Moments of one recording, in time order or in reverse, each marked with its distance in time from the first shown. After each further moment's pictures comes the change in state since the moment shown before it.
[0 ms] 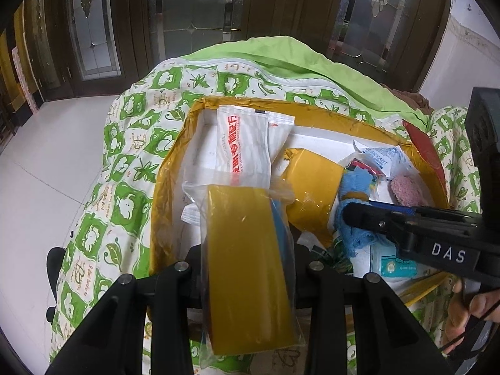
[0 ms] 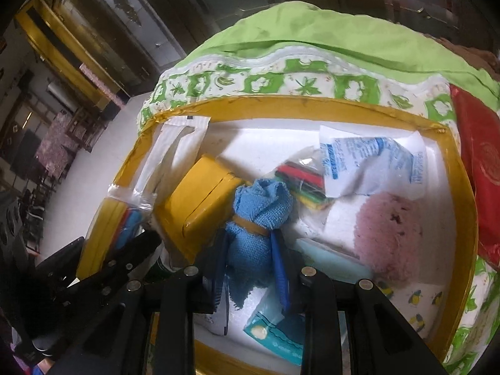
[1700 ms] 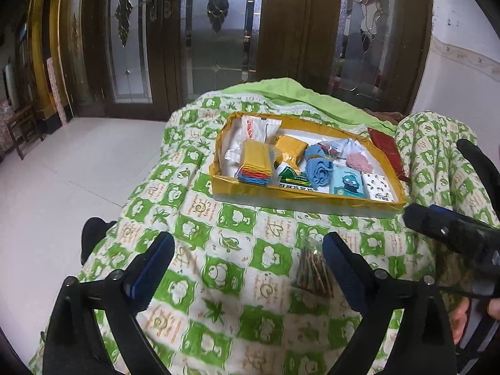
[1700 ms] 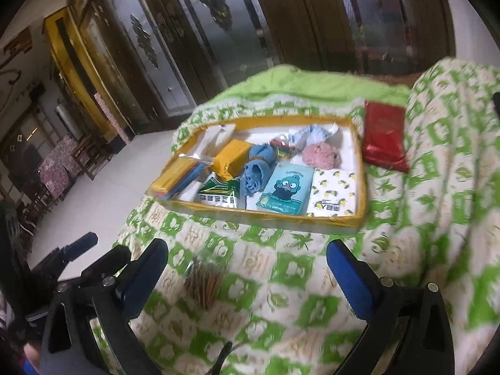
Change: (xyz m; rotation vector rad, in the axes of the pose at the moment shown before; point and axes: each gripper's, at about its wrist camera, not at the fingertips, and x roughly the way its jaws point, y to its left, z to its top) left arm -0.149 -0.008 -0.118 -0.026 -0.209 0.077; right arm -0.156 0.028 -0.155 -0.043 -0.303 -0.058
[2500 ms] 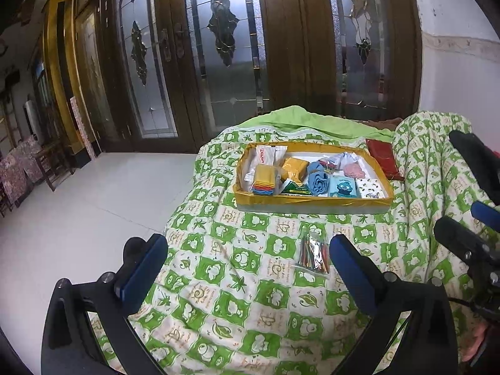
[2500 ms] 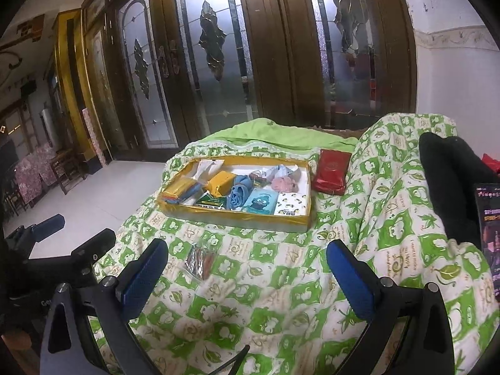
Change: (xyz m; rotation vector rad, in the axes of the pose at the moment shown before) left arm -0.087 -0.023 -0.017 0.073 -0.121 0.138; right arm -0.105 0.037 -0.050 -0.079 -0.212 -0.180
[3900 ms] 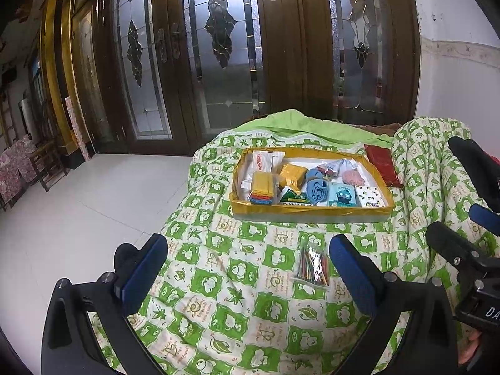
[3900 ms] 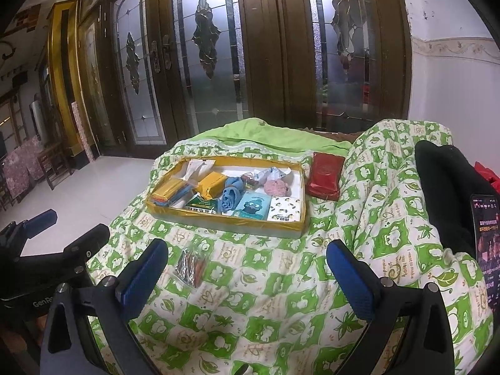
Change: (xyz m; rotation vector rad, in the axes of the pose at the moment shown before) left arm 0.014 0.005 0.009 0.004 -0.015 -0.031; right arm 0.012 0.011 0.007 -0.021 0.015 -0.072
